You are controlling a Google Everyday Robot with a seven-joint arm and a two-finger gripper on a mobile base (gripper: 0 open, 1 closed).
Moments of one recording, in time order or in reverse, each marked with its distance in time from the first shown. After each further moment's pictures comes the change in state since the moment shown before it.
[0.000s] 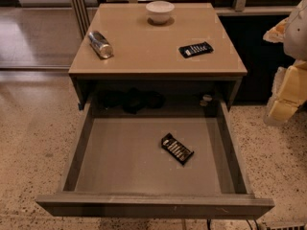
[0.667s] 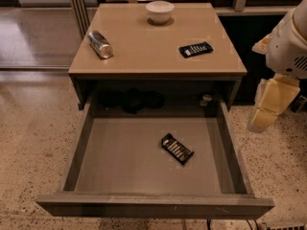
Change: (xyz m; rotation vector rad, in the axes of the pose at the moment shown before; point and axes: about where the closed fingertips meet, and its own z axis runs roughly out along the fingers) arm -0.005 0.003 0.031 -0.005 -0.001 0.026
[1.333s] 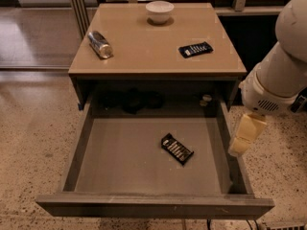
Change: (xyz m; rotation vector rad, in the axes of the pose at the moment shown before) arm 0.024 0.014 0.101 -0.066 0.048 0.079
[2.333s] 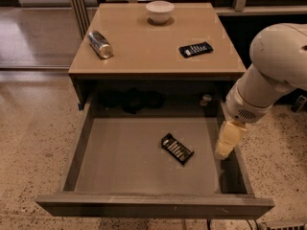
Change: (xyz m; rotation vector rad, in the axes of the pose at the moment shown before) arm -0.006 -0.006 0.064 -0.057 -0.011 0.031
